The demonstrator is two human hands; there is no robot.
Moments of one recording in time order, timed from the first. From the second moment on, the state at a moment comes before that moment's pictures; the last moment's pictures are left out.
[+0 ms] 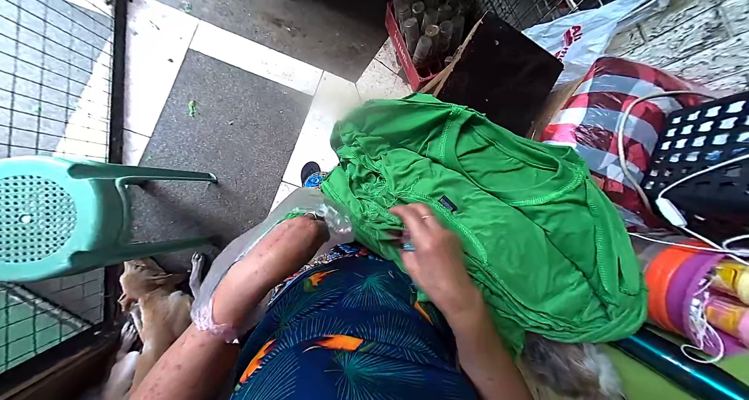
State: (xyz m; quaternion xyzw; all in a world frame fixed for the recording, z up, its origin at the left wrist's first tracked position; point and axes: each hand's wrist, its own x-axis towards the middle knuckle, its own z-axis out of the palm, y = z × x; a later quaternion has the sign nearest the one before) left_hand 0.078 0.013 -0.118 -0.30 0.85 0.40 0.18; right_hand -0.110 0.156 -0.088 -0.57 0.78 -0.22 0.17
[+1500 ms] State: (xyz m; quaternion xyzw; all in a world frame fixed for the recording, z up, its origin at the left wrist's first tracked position) left_hand -0.067 0.026 -0.143 -0.12 0.86 0.45 -0.20; right_hand -0.197 0.186 -0.069 -0.44 0.84 -0.21 0.25
